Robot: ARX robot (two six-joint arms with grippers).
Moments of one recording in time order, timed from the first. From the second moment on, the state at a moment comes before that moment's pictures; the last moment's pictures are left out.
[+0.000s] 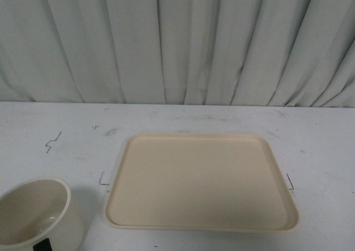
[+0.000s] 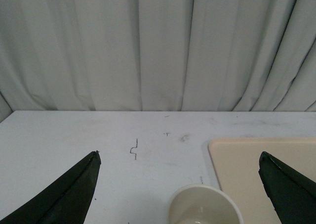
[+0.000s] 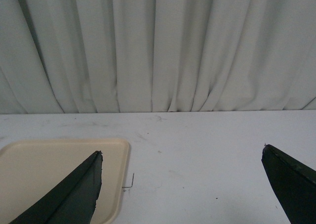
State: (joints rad) left arm 0.00 0.01 0.01 0.00 0.00 0.00; right arm 0.00 0.00 0.01 0.00 0.00 -0.01
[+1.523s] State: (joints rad) left arm -0.08 1.26 0.73 -0.38 -0.13 -0.12; right arm 0.00 0.00 0.01 0.00 0.00 -0.01
